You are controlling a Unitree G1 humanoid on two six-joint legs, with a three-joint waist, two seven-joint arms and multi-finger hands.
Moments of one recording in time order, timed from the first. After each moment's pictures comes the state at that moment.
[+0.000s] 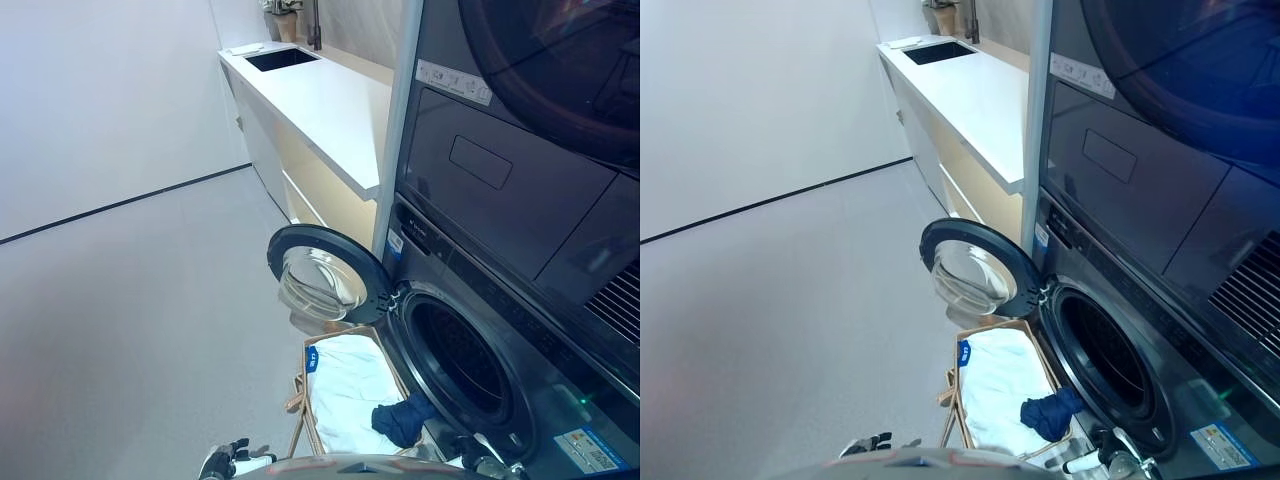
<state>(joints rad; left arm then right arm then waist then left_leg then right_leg) 0.09 0.14 -0.15 1.29 0.00 -0.22 0.04 -0.06 -0.32 0.21 1.43 -0.22 -0.10 -0.14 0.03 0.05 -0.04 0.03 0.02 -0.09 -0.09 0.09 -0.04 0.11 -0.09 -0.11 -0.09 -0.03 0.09</state>
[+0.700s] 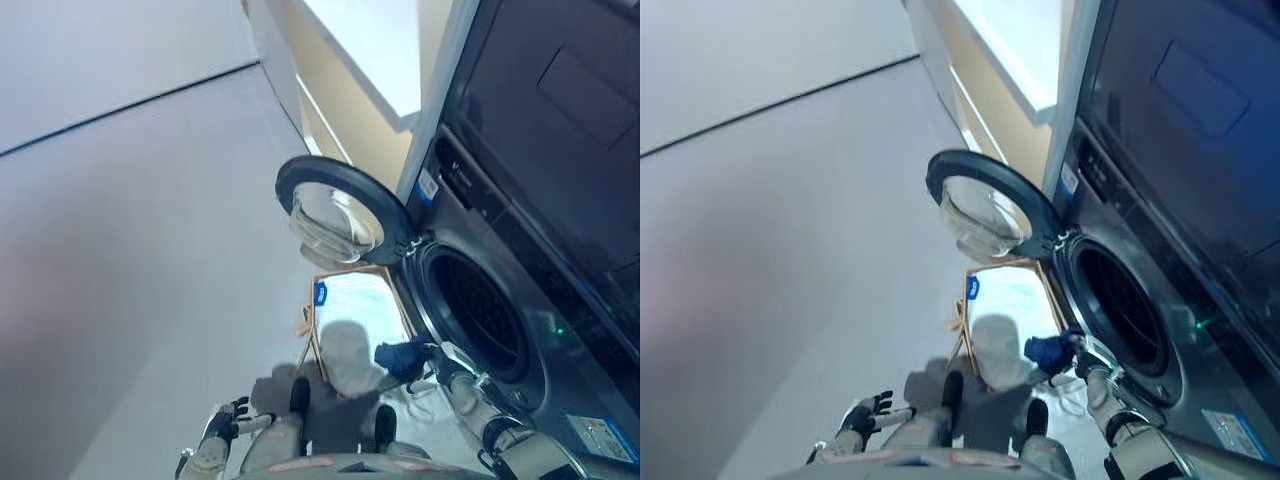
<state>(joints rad) -0.02 0.16 -0.20 1.24 -0.03 -0.23 0.12 -0.27 -0.33 0.37 1.29 -0.37 -0.10 -0.25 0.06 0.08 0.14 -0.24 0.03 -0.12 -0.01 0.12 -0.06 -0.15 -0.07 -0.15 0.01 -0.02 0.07</state>
